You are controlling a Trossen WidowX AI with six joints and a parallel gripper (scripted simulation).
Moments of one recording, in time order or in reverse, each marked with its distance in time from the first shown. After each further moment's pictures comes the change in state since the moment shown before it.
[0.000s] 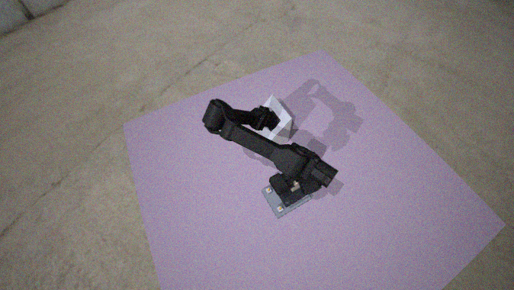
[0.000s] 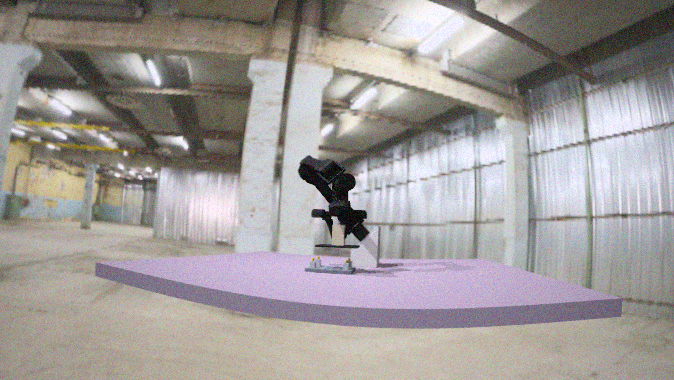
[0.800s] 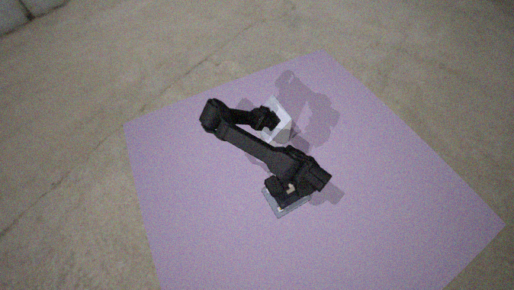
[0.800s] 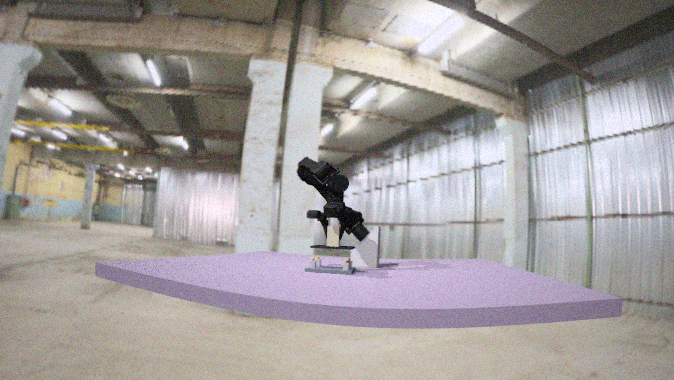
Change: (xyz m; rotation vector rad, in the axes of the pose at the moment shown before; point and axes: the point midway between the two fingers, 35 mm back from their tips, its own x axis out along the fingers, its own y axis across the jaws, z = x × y) arm 0.004 -0.017 -0.003 0.011 0.004 -0.005
